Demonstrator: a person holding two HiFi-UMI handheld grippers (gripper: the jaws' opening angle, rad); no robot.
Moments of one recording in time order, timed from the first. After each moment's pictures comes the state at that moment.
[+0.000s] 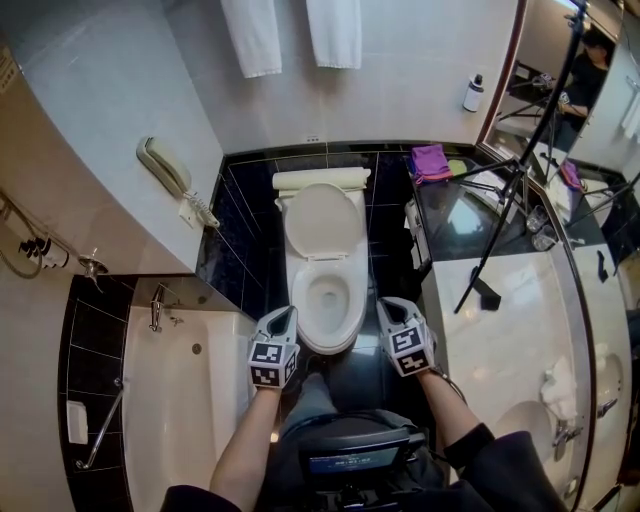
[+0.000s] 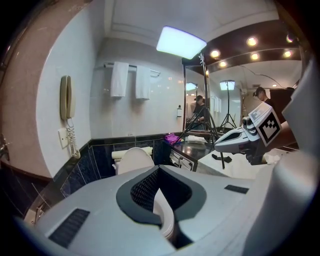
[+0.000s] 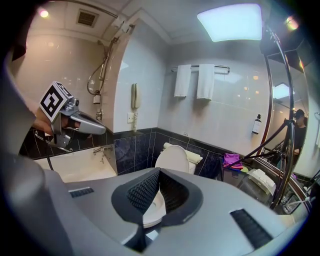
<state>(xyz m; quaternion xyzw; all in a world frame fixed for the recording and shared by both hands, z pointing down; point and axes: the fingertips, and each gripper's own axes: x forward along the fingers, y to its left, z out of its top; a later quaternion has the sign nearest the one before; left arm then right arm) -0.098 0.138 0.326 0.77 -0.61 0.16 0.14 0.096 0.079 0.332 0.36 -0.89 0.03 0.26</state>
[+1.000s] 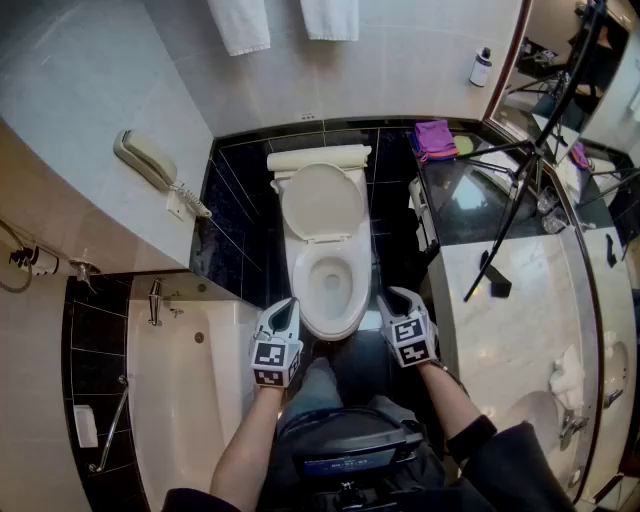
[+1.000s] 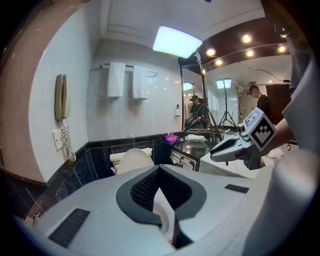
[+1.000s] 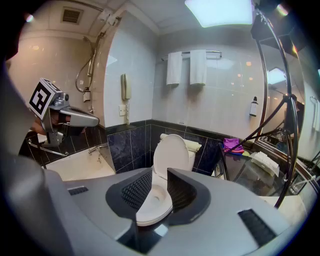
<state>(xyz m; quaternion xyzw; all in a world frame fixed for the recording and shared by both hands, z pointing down) -0.103 0.118 0.345 0.78 -0.60 0.17 0.11 0.095 0.057 0.389 0.39 -0.88 0.09 0.28</state>
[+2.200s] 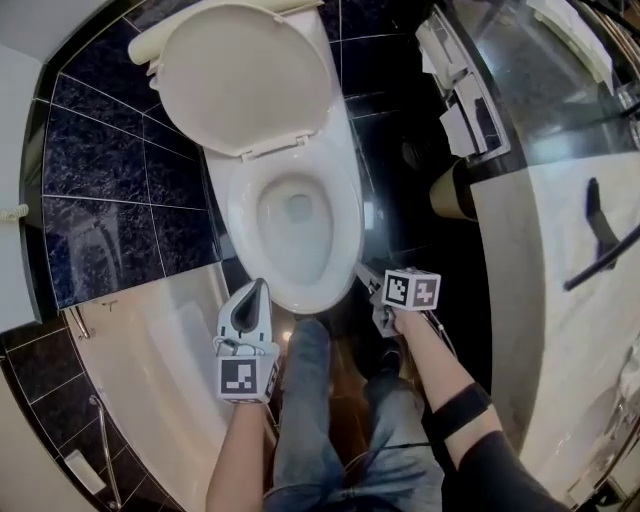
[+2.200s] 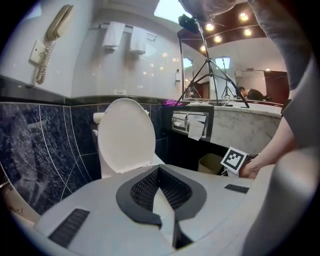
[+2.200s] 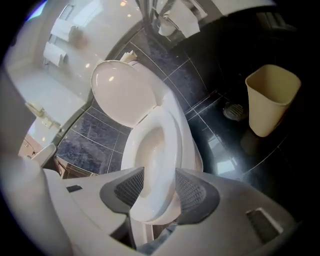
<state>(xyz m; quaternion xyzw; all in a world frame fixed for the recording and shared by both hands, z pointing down) -0.096 0.017 0.668 0.79 -0.56 0.20 0.14 0.091 0.011 0.897 0.38 -0.71 0.57 0.17</state>
